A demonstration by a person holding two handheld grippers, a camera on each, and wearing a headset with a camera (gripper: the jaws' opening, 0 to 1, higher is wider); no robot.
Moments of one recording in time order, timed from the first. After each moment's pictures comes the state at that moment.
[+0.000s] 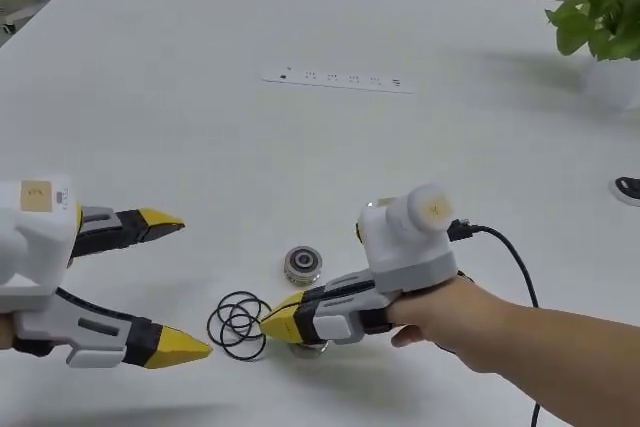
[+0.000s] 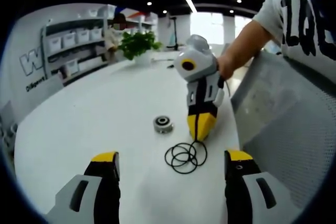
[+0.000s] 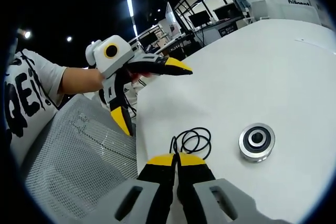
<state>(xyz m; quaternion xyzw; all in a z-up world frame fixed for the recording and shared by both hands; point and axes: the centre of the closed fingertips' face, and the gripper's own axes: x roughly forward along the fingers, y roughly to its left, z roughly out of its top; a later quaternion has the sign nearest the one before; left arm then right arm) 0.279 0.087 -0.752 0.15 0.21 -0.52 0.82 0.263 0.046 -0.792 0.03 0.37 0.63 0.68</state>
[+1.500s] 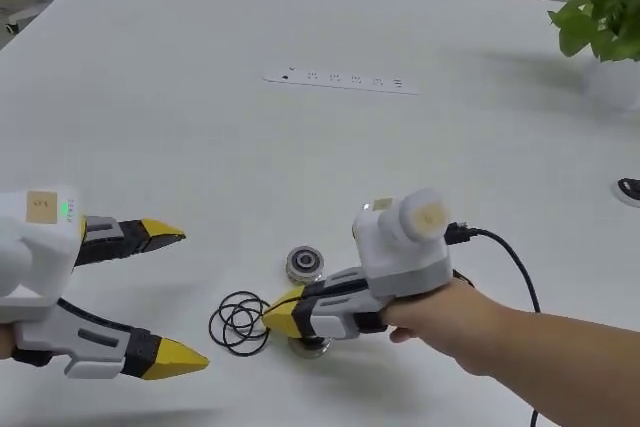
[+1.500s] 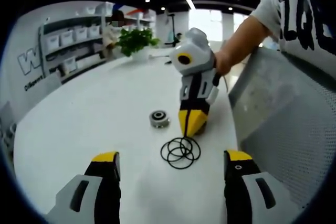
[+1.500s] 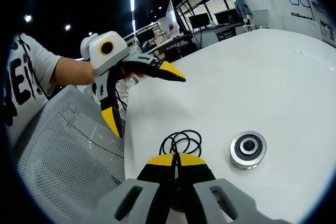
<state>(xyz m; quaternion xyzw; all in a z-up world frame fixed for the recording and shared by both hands) 0.273 0.088 -0.760 0.16 0.22 -0.52 0.81 0.274 0.046 -0.798 -0.02 0.34 0.62 0.71</state>
